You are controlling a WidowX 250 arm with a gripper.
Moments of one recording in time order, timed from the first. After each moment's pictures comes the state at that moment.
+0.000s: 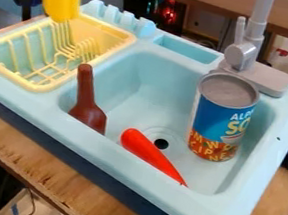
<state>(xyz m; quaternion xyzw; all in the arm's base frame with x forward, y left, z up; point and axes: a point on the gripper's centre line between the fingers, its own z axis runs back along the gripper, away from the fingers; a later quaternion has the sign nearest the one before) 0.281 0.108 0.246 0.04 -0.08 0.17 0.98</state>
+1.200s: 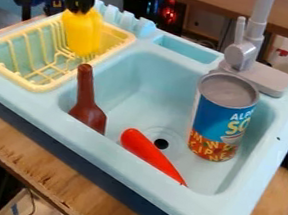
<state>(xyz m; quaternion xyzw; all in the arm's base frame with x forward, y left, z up) 0.314 0.101 0.193 -0.02 -0.03 0.23 0.97</state>
